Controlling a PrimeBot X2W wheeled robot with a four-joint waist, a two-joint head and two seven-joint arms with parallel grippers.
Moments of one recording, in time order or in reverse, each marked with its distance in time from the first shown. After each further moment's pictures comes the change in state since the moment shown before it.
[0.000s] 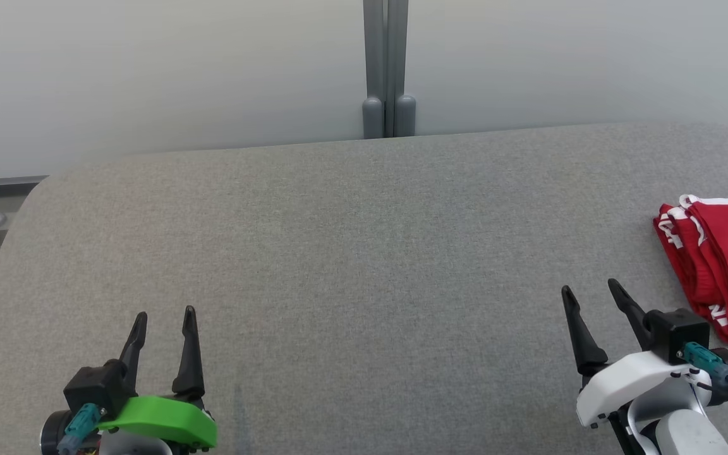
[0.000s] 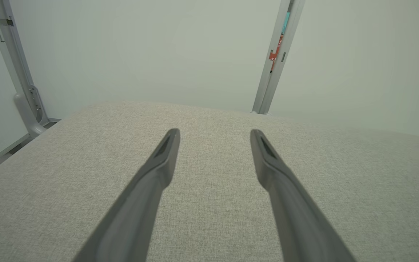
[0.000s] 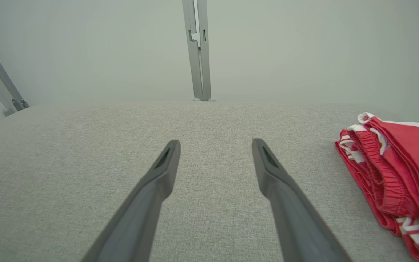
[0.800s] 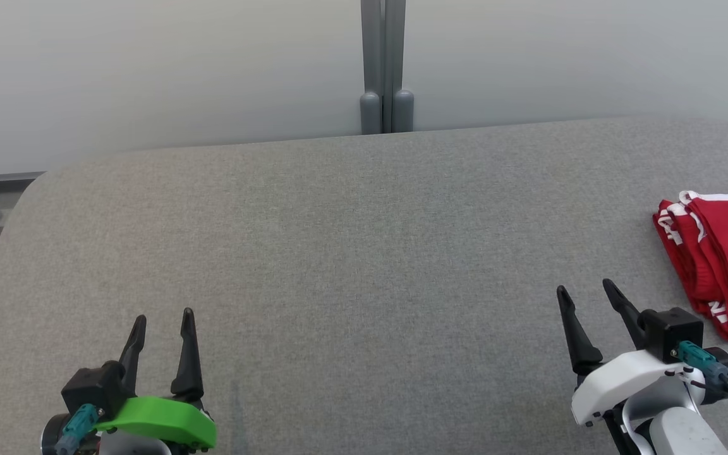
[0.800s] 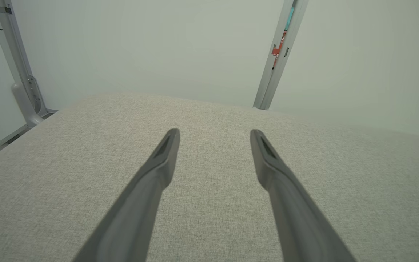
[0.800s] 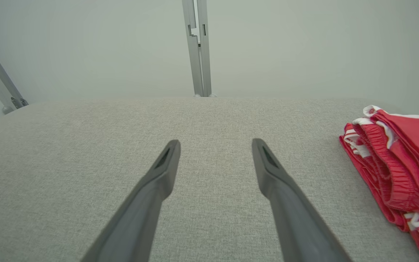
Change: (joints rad) left arm -0.004 -0.002 0.004 0.020 -0.020 0.000 0.000; right arm -0.018 0.007 0.009 0.040 0.003 0.000 -0.020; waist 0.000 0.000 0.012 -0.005
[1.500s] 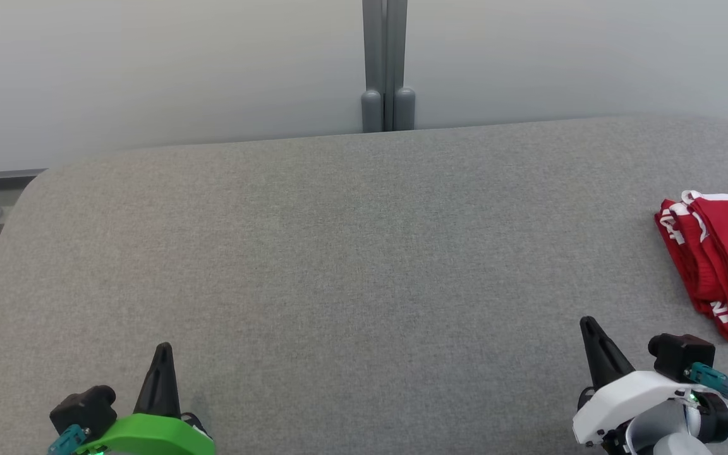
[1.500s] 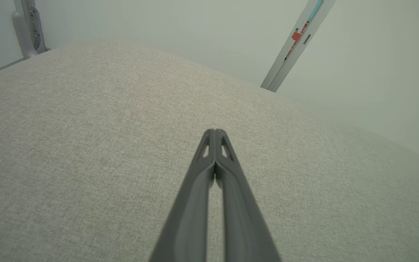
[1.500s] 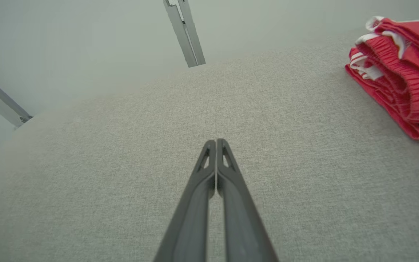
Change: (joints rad) left arm 0.036 -0.015 0.014 0.045 -0.167 0.000 0.053; right arm 0.044 0.026 -0.017 0.056 0.178 0.000 0.037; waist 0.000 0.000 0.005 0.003
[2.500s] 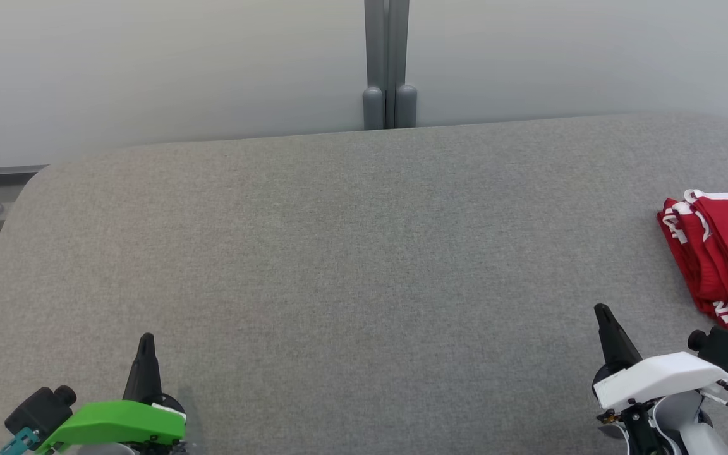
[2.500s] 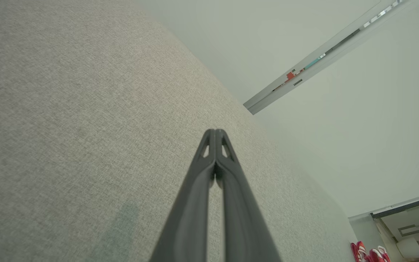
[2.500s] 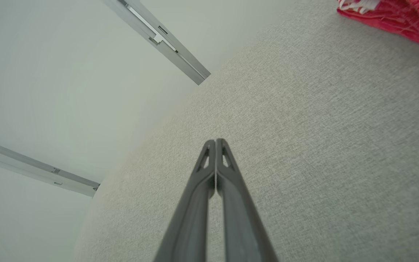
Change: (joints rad) left arm -0.013 0.000 0.039 -0.059 -0.426 -0.001 0.119; right arm -0.023 0.023 -0.060 -0.024 0.462 0.000 0.078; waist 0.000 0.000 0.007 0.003
